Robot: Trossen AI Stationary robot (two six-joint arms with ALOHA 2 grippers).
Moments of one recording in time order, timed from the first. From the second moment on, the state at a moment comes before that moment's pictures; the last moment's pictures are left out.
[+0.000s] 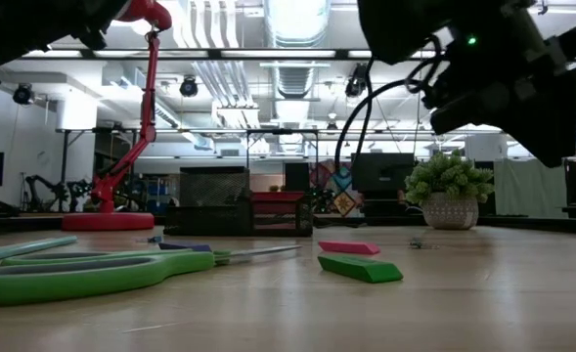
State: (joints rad) left arm 0.00 0.45 0.06 0.96 -0.16 0.32; right arm 0.30 1.93 1.42 -1.56 -0.06 1.54
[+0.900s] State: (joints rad) left arm 0.00 0.45 0.06 0.96 -0.16 0.36; right arm 0.40 1.93 1.26 -1.36 -0.11 2.08
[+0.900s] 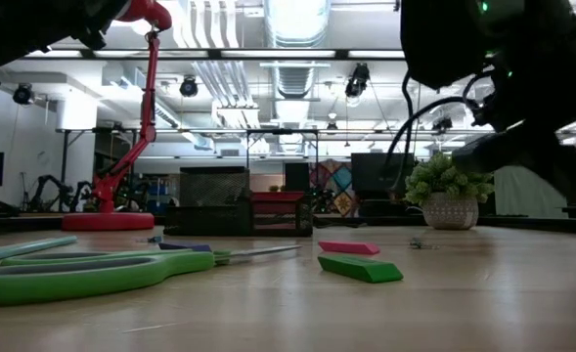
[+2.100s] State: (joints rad) left arm 0.00 0.45 0.06 0.96 -0.16 0.36; right arm 0.40 1.93 1.18 -1.24 0.19 1.94
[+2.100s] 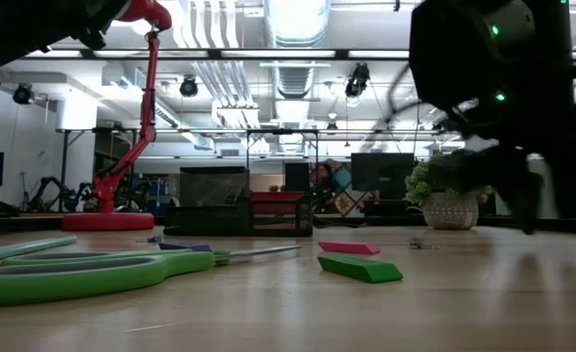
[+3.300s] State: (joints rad) left arm 0.00 0.45 0.06 0.96 -0.16 0.36; right arm 0.34 1.86 1.19 -0.45 0.36 0.58
